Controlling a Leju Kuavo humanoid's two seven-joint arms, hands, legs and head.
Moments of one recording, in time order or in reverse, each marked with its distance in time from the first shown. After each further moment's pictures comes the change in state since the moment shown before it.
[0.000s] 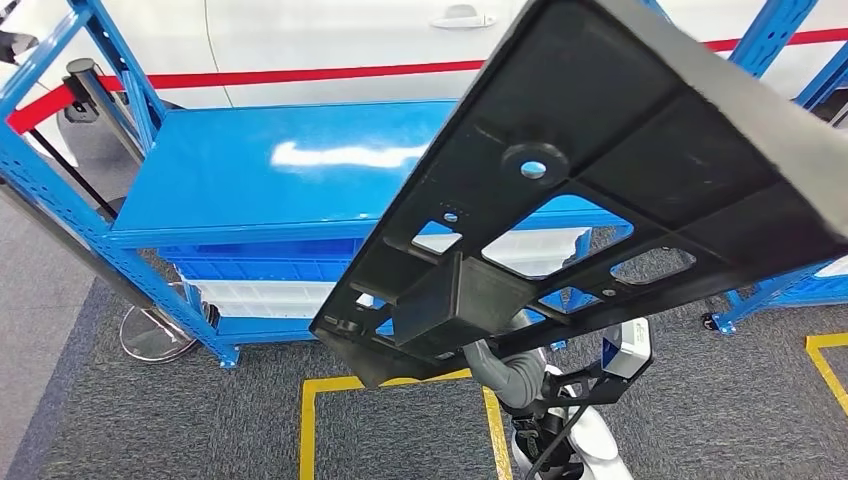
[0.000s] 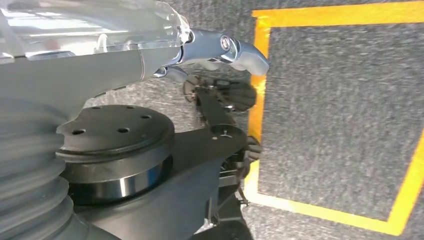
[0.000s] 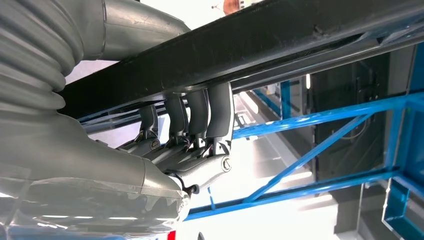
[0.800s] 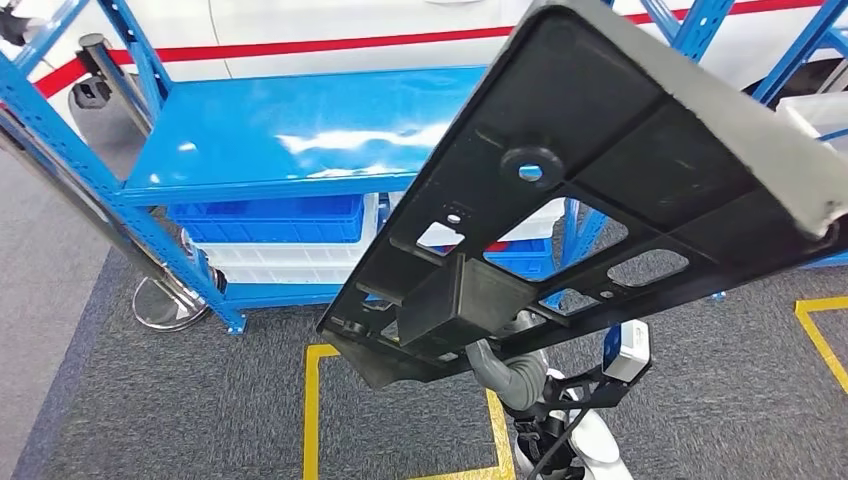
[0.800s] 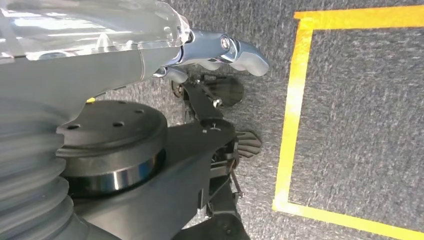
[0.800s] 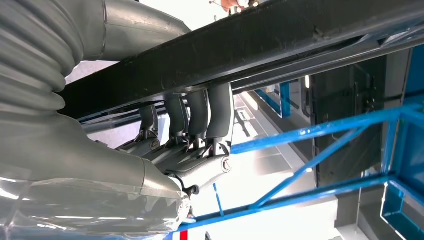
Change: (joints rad) left arm 0.000 0.015 0.002 0.001 -0.010 -0.006 -0.013; right arm 0.011 -0.005 -0.003 0.012 0.016 -0.003 -0.020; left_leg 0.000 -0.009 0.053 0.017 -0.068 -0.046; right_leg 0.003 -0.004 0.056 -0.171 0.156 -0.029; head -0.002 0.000
